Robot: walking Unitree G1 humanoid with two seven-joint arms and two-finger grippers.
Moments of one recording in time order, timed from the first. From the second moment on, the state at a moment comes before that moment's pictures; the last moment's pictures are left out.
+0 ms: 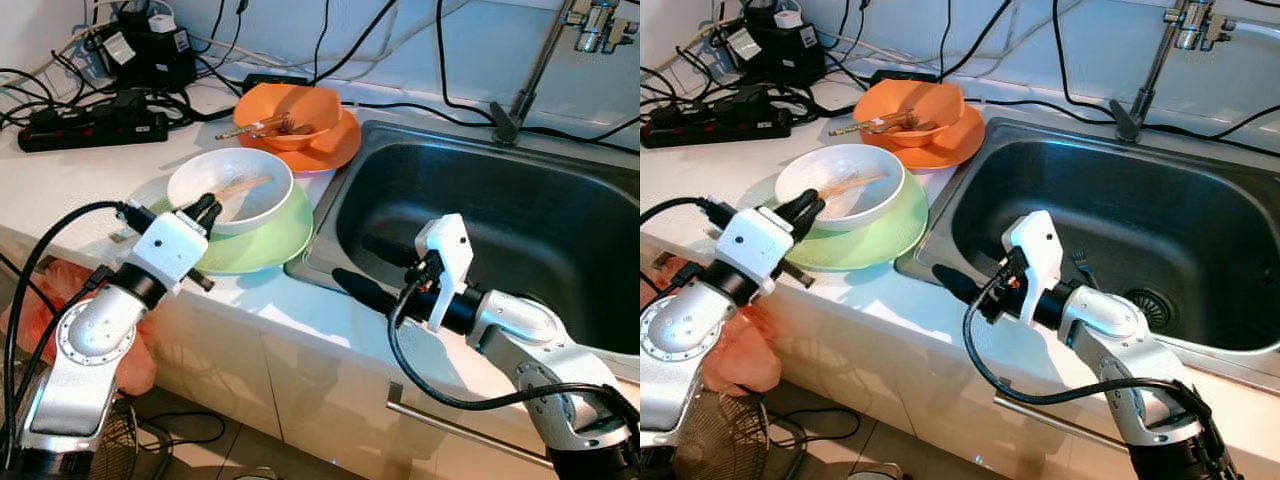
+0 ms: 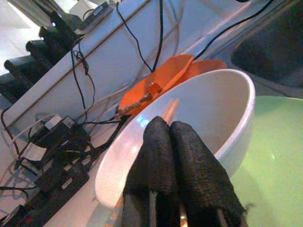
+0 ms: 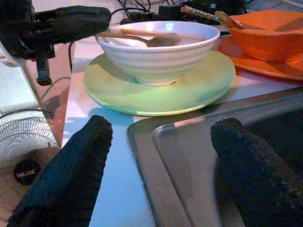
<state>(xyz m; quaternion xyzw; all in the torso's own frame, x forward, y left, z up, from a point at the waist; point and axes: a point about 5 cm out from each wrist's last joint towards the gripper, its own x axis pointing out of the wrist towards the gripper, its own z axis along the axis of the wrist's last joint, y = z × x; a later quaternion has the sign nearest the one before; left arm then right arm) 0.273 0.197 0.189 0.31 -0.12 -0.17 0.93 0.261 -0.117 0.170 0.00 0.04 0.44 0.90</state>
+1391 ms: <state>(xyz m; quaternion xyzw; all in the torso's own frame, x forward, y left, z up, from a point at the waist) 0.283 0.184 0.211 0.27 -0.14 -0.19 0.93 0.261 -0.114 0.171 0.00 0.03 0.44 0.90</state>
